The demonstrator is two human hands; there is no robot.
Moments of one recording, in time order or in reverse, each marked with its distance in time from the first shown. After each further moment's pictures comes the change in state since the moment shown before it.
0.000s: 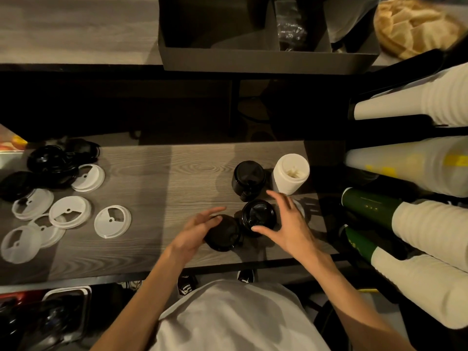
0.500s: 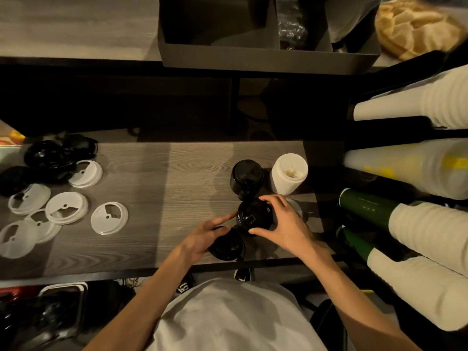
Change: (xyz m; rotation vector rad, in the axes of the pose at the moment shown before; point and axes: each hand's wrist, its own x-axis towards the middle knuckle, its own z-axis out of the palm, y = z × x) left_hand 0.006 -0.018 0.015 0.065 -0.146 -0.103; right_hand 0.009 0.007 -0.003 -0.053 -0.086 -0.068
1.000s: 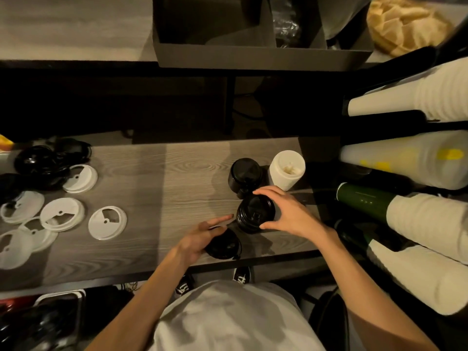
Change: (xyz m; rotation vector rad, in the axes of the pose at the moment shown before) left_hand -0.003 0.001 -0.010 0.034 0.013 -0.025; right_hand 0.014 -0.004 -0.028 0.016 -0.210 -0.050
